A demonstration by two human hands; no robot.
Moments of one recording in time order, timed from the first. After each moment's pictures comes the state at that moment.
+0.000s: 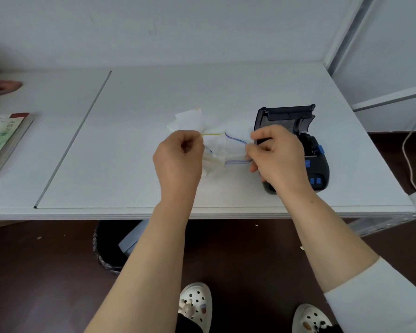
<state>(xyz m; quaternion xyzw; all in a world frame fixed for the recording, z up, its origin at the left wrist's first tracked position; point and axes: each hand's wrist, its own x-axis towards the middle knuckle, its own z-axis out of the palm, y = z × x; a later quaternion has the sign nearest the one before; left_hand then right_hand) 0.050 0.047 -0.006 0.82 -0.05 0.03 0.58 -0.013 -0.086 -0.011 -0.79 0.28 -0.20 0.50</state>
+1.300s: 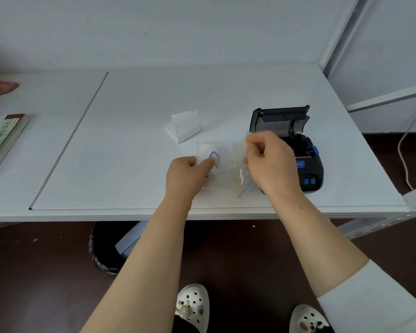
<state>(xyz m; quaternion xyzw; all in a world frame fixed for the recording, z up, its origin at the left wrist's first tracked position) 0.054 0.039 -0.035 0.83 -0.01 -0.18 0.53 -0.014 -0.080 -0.012 -0.84 0.28 -0.19 0.43</state>
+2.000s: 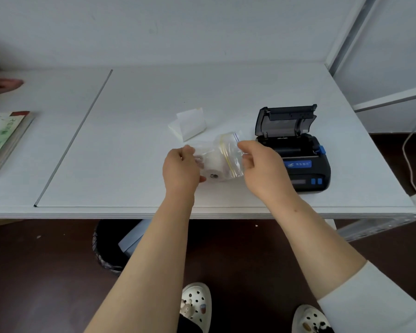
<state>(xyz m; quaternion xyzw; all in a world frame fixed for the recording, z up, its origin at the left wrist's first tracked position) 0.064 0.043 -0.041 0.76 0.06 -0.09 0.64 -0.014 -0.070 -0.021 -0.90 0.23 -0.07 0.37</state>
